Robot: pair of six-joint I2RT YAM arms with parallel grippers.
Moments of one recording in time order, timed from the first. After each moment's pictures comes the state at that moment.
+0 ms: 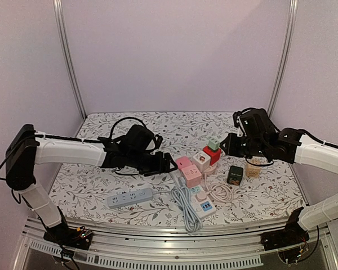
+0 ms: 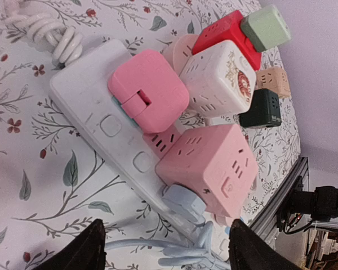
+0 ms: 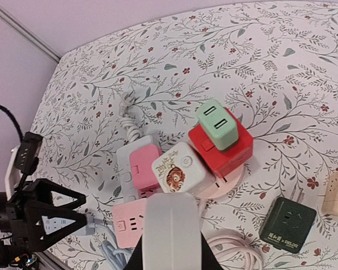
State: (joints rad) left arm -0.90 1.71 1.03 -0.10 0.17 -0.82; right arm 0.83 1.26 1.00 -0.41 0.21 0.66
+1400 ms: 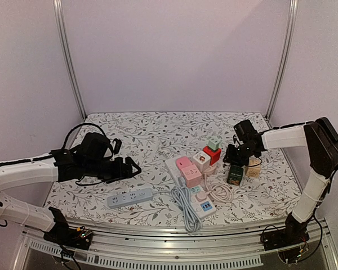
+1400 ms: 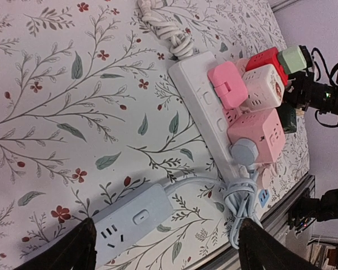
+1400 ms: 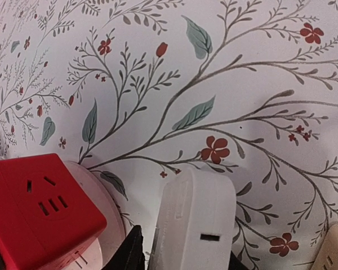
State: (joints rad) left arm -0.77 1.15 0.69 -0.30 0.07 -0.82; right arm 0.42 1.78 1.01 -0.28 -0.09 0.61
